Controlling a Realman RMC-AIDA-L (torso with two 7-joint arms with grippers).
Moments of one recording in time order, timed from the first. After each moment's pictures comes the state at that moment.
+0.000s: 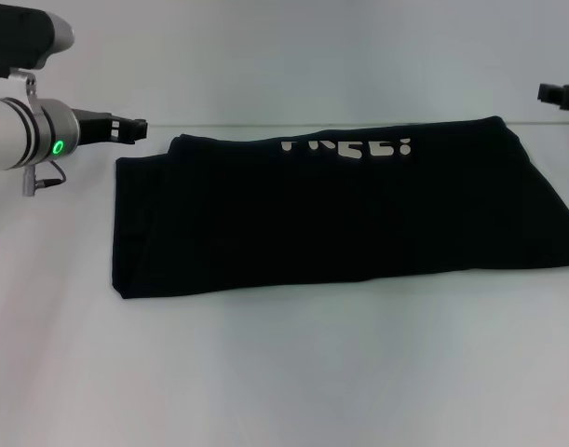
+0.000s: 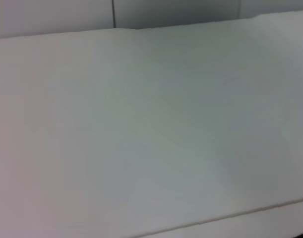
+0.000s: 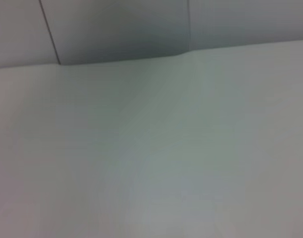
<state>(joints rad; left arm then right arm) -0.90 -2.05 0.71 0.45 2.48 0.46 -2.11 0.88 1.92 -0.44 -0.36 -2.26 -0.58 1.84</state>
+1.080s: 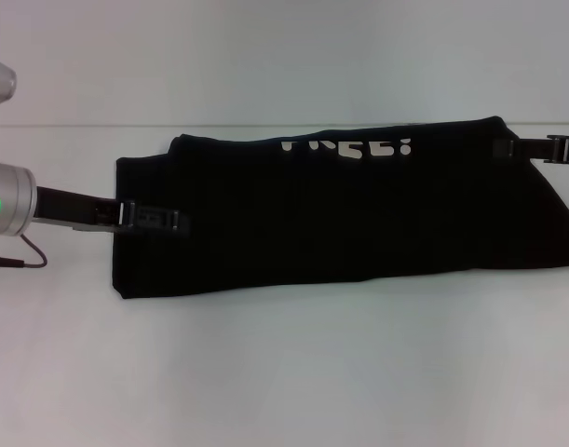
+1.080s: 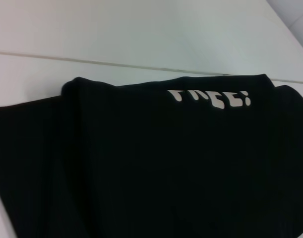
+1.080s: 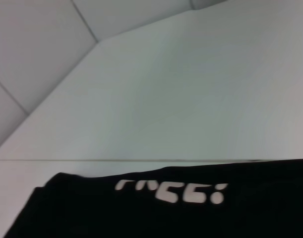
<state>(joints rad) -0.72 -2.00 0.65 0.76 2.42 1.37 -2.30 0.75 1.89 -0.51 -0.51 -2.22 -1.19 1.99</state>
